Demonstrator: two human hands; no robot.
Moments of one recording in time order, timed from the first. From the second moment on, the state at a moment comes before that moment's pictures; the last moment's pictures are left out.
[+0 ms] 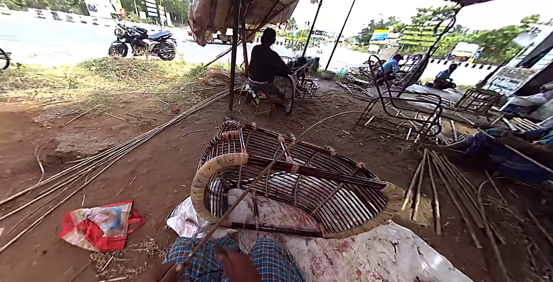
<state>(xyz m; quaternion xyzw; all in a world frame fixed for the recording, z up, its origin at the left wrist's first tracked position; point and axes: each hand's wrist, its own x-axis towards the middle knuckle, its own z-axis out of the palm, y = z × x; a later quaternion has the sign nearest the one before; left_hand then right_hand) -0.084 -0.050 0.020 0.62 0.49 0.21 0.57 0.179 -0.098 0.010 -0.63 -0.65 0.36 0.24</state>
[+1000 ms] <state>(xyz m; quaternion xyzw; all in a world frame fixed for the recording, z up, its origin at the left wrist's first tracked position) -0.072 -0.065 0.048 0.57 0.49 0.20 0.63 0.173 -0.106 0.024 -0.61 -0.65 0.37 0.25</state>
